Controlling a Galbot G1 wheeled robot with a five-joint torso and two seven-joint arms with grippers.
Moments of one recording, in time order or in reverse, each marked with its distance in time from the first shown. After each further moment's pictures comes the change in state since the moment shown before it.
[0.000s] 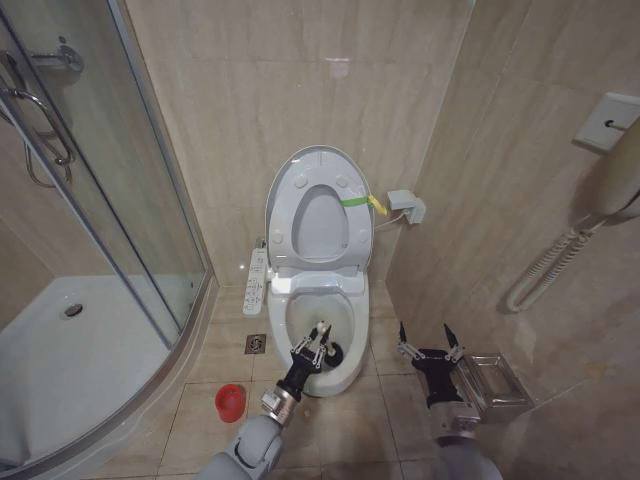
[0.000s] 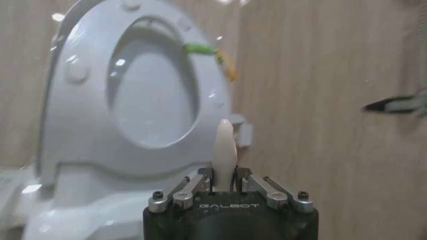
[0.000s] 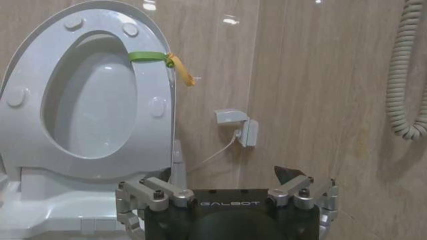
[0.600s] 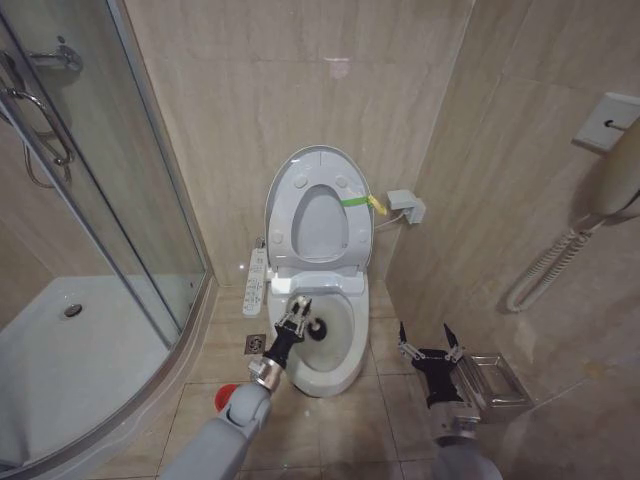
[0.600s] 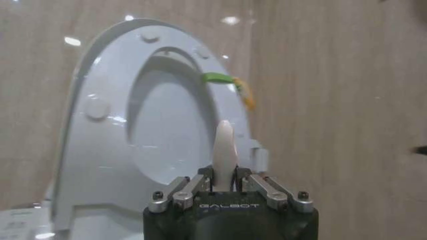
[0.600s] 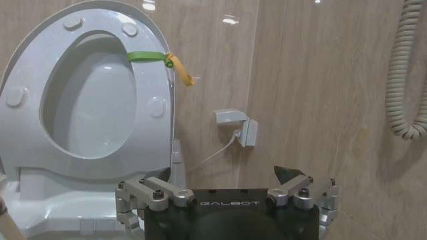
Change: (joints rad) left arm -0.066 0.019 -0.049 -0.031 -0.048 0.006 0.028; right arm 0.000 0.000 0.000 0.000 0.000 0.000 0.000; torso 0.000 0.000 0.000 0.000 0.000
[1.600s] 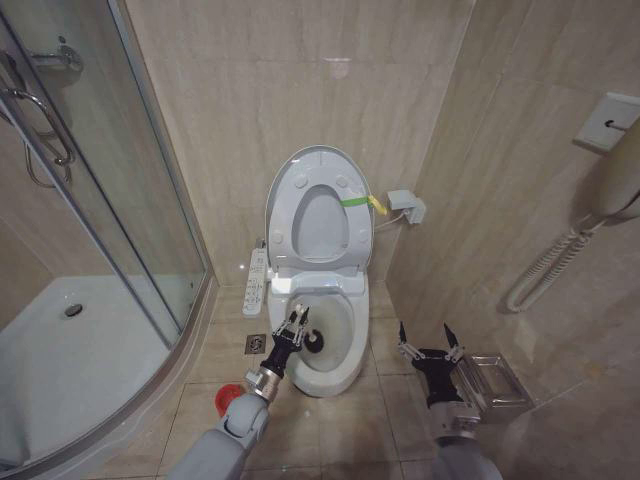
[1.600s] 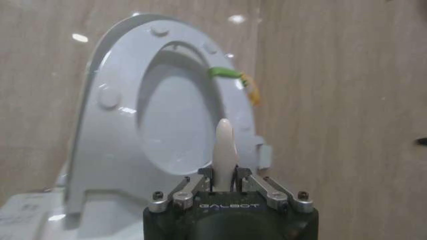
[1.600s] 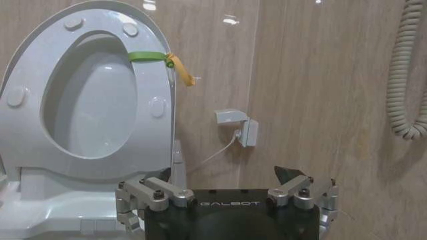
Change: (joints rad) left arm 0.040 0.005 -0.002 -0.011 -0.014 -0.024 0.018; right arm 0.000 0.000 0.000 0.000 0.000 0.000 0.000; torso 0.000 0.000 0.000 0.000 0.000
